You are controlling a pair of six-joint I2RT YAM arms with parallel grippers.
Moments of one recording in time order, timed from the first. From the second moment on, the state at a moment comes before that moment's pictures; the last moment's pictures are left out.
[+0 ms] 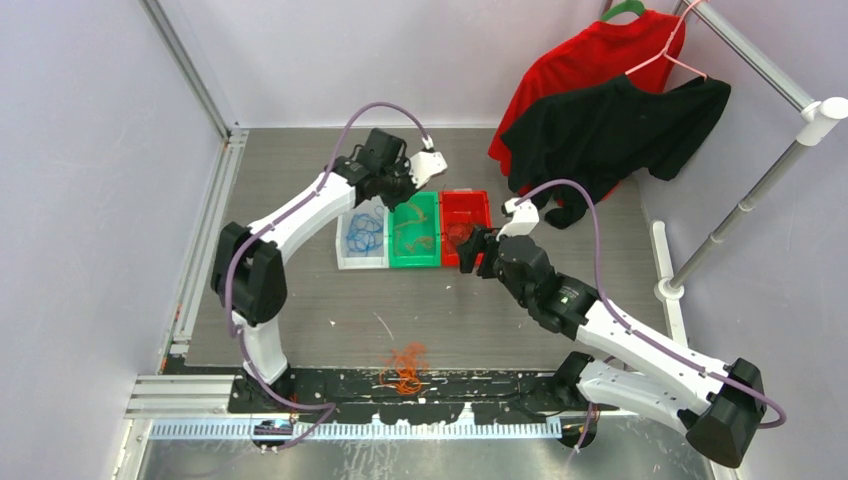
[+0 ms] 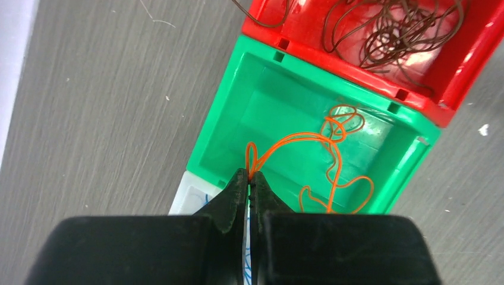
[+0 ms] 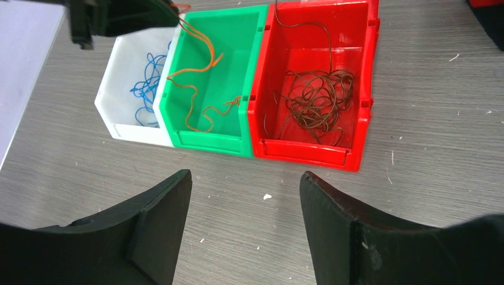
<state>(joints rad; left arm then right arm) -0.57 1.83 1.61 -0.57 0.20 0.56 0.82 0.88 0.67 -0.18 0.41 0.56</state>
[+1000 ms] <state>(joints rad) -0.56 1.73 1.53 -0.65 0.20 0.57 0.82 0.96 0.76 -0.23 0.27 0.57</state>
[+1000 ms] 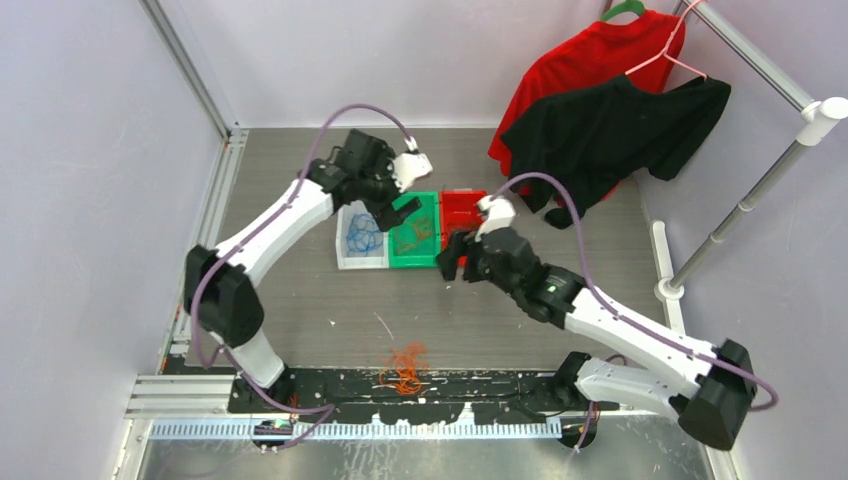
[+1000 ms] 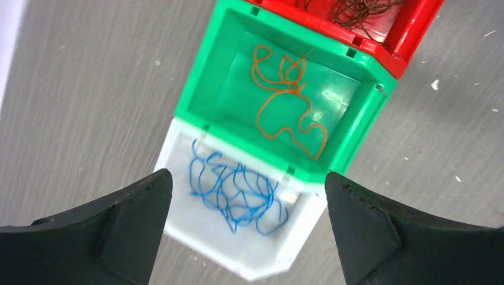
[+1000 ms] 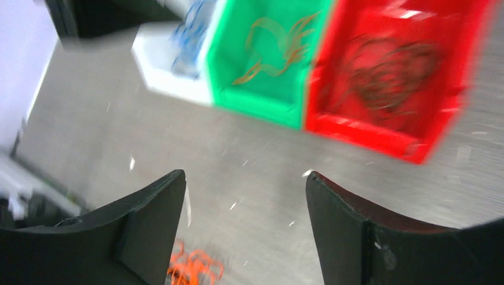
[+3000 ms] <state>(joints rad) -0.30 0.98 1.18 -0.94 0.83 0.51 0.91 1.27 1.25 -0.28 -0.26 0.53</state>
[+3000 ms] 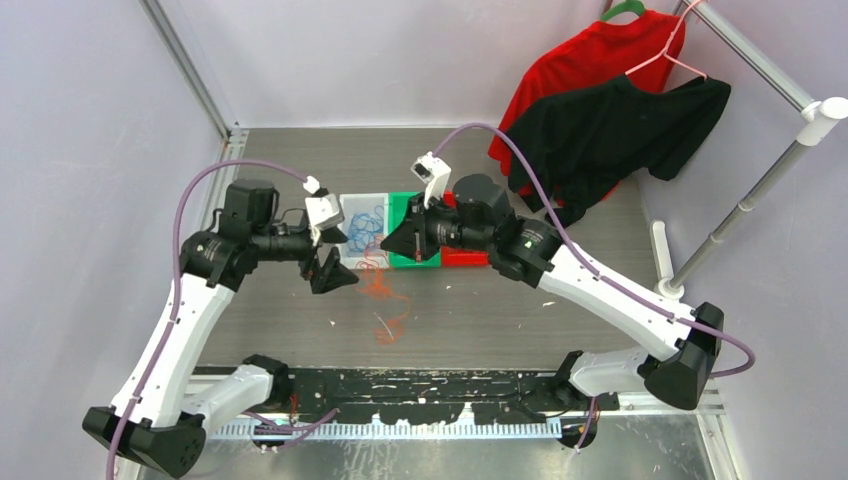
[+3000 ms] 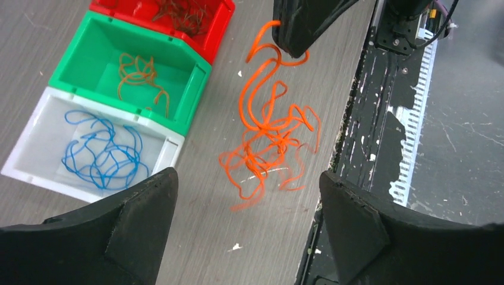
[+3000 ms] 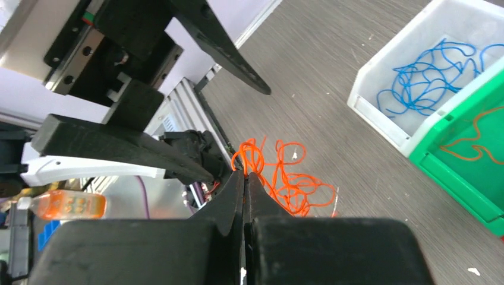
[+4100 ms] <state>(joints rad) -0.41 0.96 1.03 -0.60 0.72 0.06 0.91 1.32 1.27 -0.26 -0.27 0.57</state>
